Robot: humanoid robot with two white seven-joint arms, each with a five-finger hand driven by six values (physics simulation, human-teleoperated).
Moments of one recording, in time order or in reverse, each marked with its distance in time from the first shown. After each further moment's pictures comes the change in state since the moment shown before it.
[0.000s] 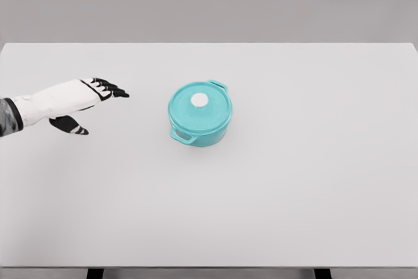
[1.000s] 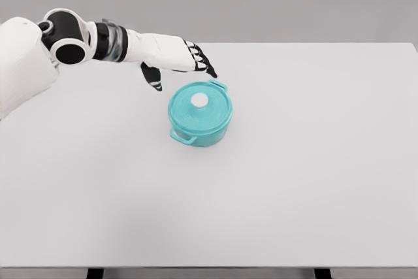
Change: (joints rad) left arm -0.782 -0.217 -0.813 0.289 0.110 -0.025 -0.003; right arm 0.011 0.000 0.001 0.001 0.001 0.001 0.001
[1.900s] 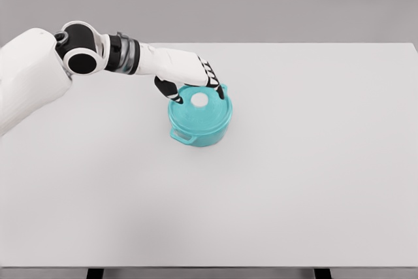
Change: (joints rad) left arm 0.020 -0.027 -0.035 0.003 0.075 -0.029 0.000; right arm 0.000 0.000 0.000 0.000 0.000 0.000 0.000
